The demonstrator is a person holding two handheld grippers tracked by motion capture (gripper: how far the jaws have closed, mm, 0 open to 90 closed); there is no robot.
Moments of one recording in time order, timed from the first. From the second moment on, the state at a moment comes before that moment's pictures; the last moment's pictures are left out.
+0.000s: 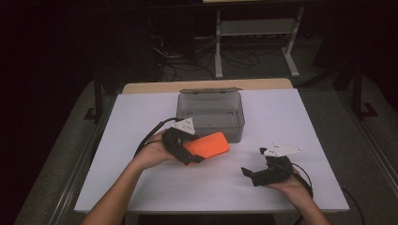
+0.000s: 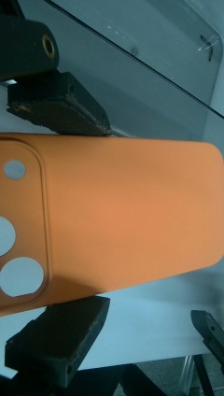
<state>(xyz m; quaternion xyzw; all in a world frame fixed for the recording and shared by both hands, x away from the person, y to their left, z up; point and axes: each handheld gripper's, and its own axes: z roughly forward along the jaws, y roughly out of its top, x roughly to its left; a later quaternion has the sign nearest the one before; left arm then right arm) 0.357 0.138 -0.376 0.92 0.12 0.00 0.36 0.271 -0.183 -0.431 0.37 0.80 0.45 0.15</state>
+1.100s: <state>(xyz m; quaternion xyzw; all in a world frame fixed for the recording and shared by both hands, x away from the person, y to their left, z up) 0.355 0.137 -0.375 0.92 0.12 0.00 0.37 0.287 -0.137 -0.424 0.35 0.80 0.47 0.13</state>
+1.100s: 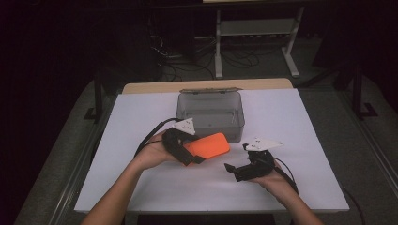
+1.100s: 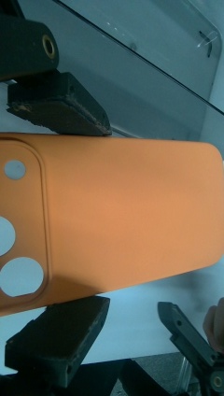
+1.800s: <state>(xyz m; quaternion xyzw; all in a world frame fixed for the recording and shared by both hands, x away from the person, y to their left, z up) 0.356 0.137 -0.375 0.92 0.12 0.00 0.37 0.300 -0.106 -0.428 0.35 0.80 0.47 0.13</state>
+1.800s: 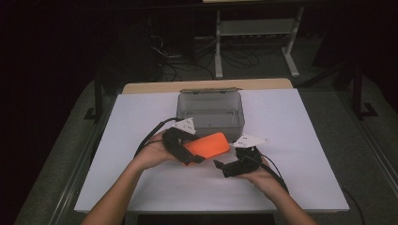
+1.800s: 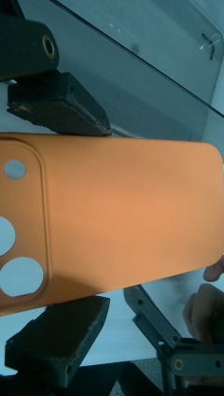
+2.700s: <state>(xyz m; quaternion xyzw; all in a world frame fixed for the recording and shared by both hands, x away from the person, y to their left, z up) 0.358 0.137 -0.375 0.92 0.13 0.00 0.36 0.302 -0.088 -0.440 0.33 0.81 0.46 0.16</state>
